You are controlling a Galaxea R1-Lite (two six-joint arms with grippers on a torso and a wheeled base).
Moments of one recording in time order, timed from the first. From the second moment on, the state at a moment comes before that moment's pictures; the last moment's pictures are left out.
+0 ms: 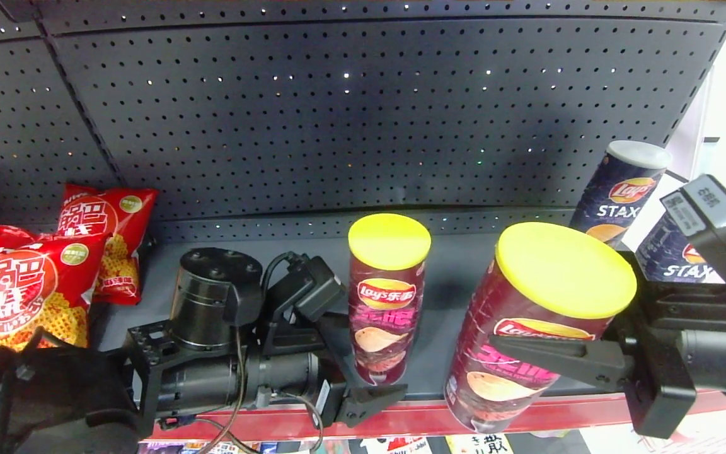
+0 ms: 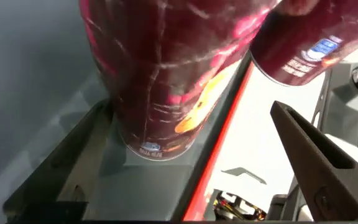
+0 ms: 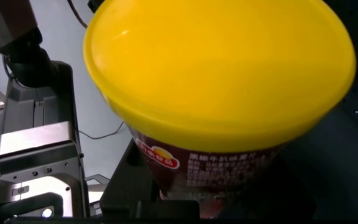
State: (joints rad) left arm -0.71 1.73 -0.60 -0.71 -0.39 0.06; right arm 0.66 1.29 -0.70 -0.34 0.51 -0.29
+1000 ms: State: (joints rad) left arm -0.44 1.23 -0.32 -0.68 -0.38 0.05; right arm 0.63 1.31 -0.71 -0.34 0.51 -0.29
